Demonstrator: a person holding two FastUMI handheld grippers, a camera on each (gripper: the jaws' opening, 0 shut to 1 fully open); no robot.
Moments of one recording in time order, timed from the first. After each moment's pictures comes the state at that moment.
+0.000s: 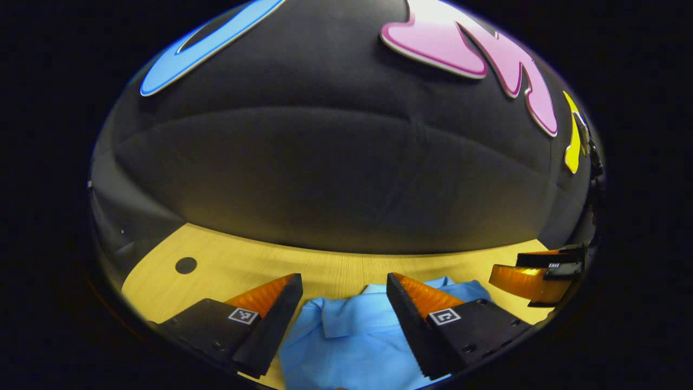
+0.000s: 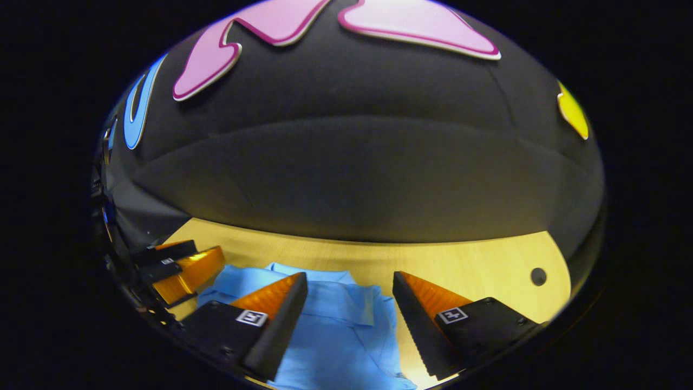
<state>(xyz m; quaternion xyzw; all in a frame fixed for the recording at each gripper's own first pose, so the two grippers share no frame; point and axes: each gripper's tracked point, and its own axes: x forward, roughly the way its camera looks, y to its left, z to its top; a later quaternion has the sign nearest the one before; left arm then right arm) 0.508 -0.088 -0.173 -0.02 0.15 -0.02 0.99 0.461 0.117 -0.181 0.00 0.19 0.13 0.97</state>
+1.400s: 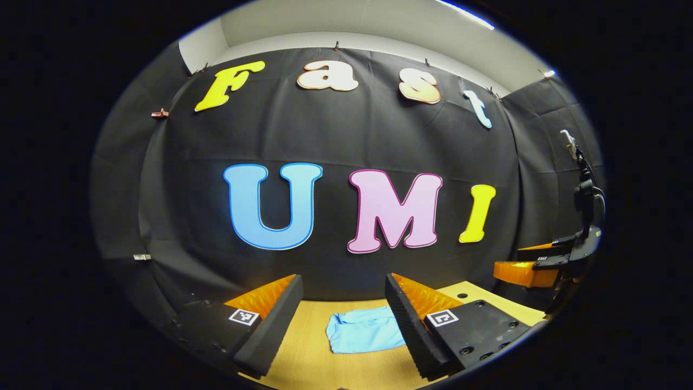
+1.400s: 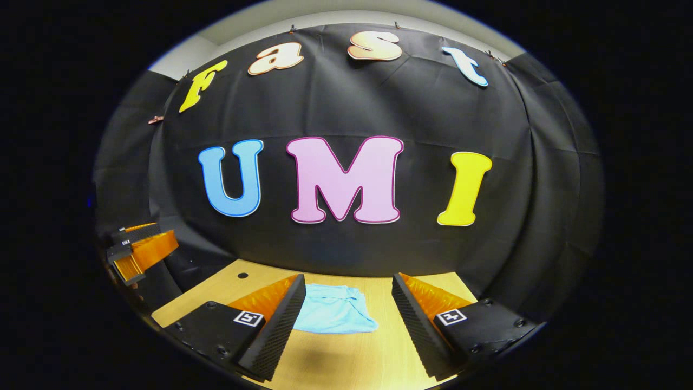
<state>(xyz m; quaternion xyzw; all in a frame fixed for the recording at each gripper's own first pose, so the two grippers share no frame) 0.071 -0.051 0.089 0.01 -0.07 -0.07 1.00 0.068 0.062 0.064 -0.02 0.02 0.08 1.00</state>
